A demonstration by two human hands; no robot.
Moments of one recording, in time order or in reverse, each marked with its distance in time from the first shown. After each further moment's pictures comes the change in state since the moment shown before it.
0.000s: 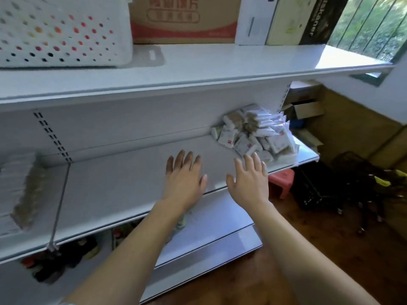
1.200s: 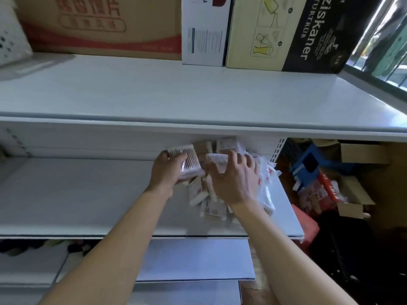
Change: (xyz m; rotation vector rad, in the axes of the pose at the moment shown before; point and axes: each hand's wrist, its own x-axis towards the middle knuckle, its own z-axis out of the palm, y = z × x) left_hand 0.223 0.155 0.041 -1.255 0.407 -0.940; right_hand 0.221 0.176 0.022 0.414 0.073 -0.228
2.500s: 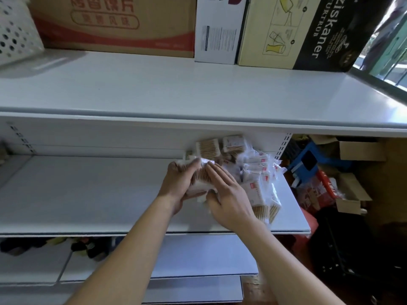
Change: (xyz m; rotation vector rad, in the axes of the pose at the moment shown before) left_hand -0.021 -0.022 -0.014 -0.198 -0.244 -0.132; right_hand -0.055 -0.022 0.008 0.394 -0.074 -0.381
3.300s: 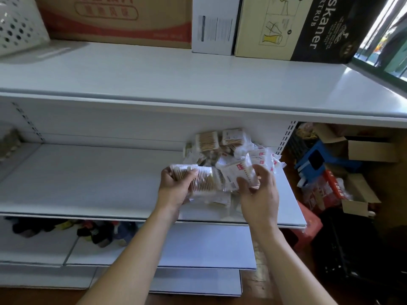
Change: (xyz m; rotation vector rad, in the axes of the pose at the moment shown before) left_hand -0.027 -0.041 0.001 0.028 0.241 0.075; right_hand -0.038 0.033 -0.039 0.208 0.316 0.570
